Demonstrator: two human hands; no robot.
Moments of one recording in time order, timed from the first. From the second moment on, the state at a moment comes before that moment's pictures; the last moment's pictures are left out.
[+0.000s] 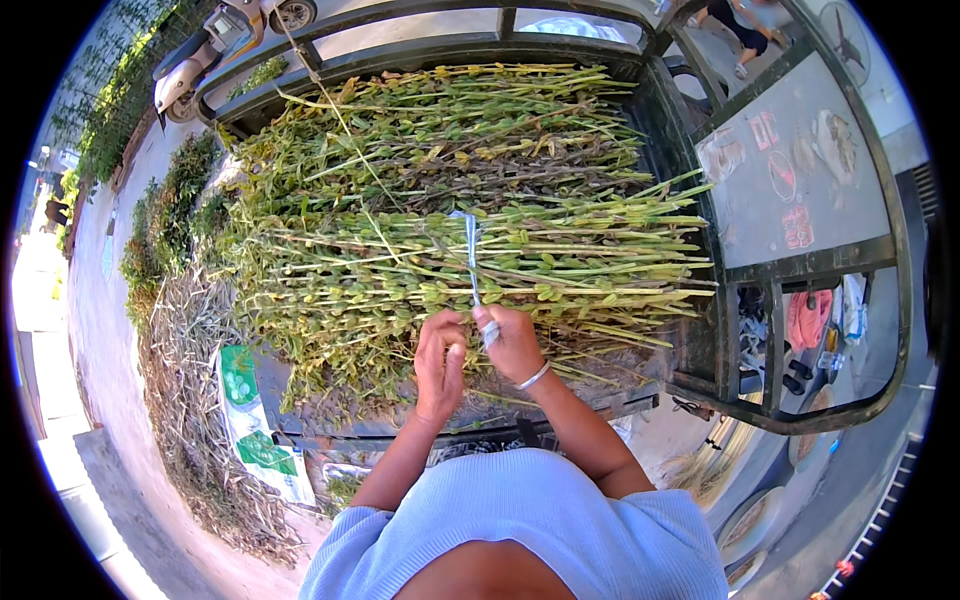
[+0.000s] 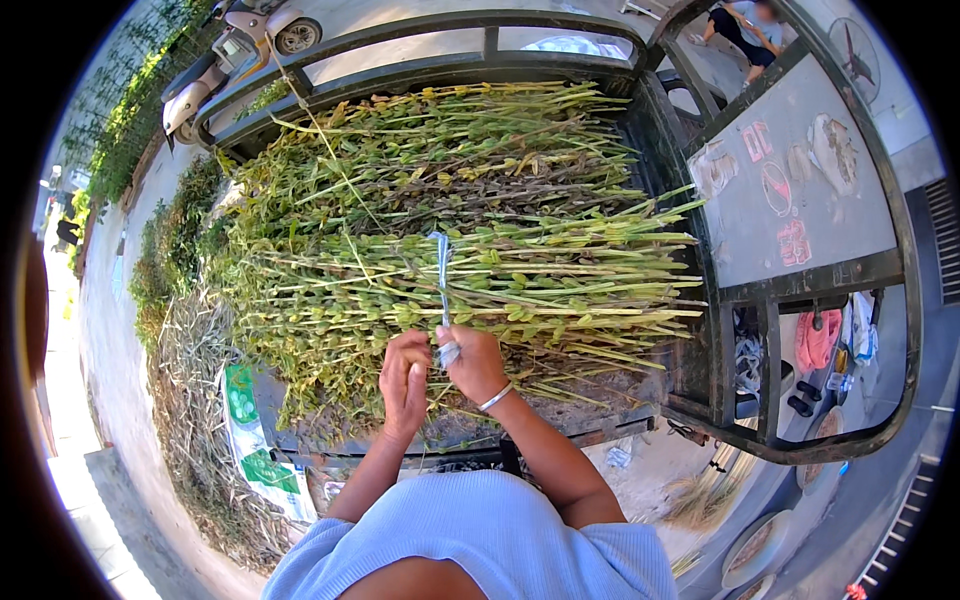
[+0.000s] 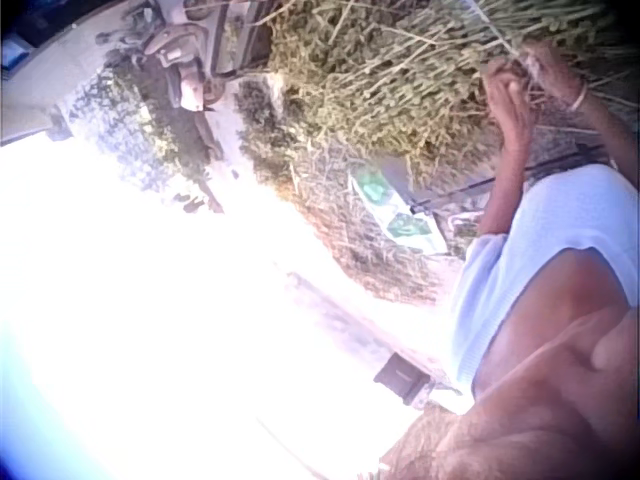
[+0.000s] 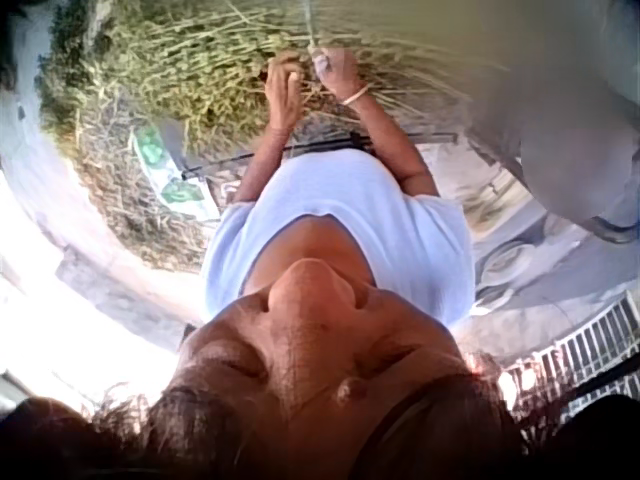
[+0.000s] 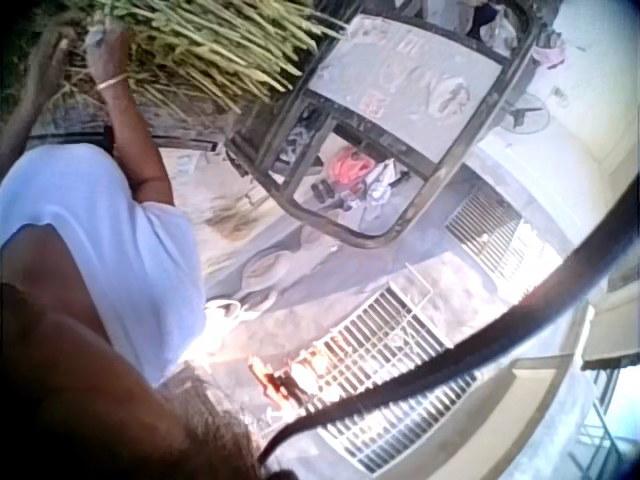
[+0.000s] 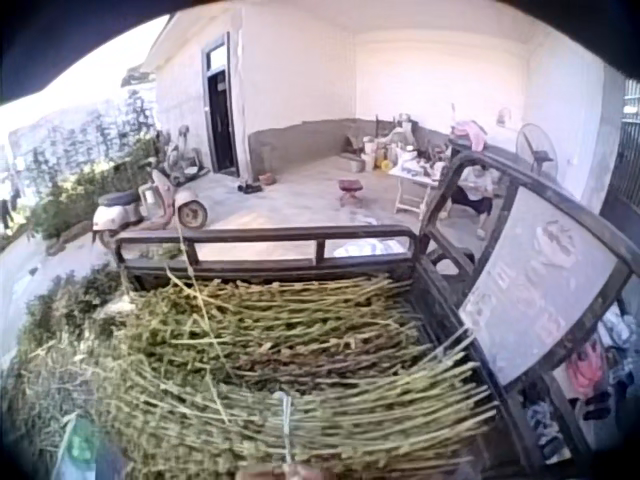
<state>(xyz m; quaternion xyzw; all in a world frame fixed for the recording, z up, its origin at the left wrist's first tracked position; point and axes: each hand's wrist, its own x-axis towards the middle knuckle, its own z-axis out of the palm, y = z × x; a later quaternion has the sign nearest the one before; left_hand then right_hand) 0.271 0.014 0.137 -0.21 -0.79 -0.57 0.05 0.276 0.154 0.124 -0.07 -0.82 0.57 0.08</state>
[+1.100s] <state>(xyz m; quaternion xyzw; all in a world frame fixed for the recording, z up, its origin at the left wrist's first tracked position) 0.193 0.029 0.233 -0.20 -0.67 -0.71 0.06 0.099 0.167 0.270 0.02 -0.47 0.87 0.13</state>
